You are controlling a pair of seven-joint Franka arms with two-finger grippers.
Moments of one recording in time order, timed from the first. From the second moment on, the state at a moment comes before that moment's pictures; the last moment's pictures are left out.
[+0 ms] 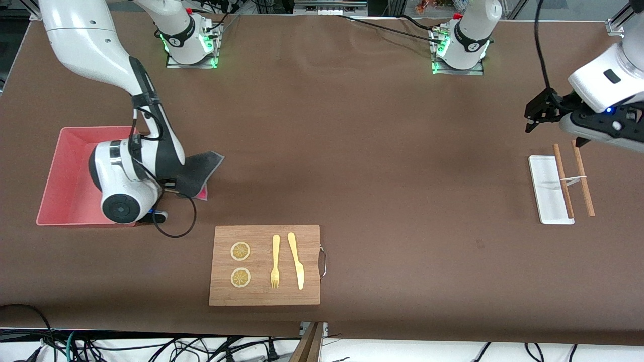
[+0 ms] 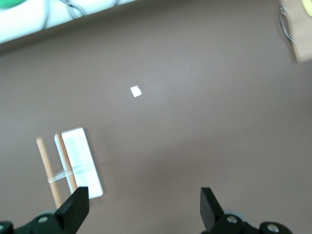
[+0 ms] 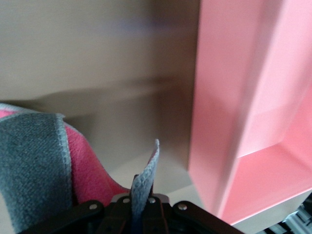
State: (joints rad) left arm 0.06 0.04 -0.22 -1.51 0.07 1.61 0.04; right arm 0.18 0.66 -0.07 -1.52 -0.21 1.63 0.29
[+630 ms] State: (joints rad) left arm 0.03 -0.03 -0.08 -1.62 0.03 1.56 -0.06; right arm 0.19 0.67 0.03 -1.54 -0.23 1.78 0.45
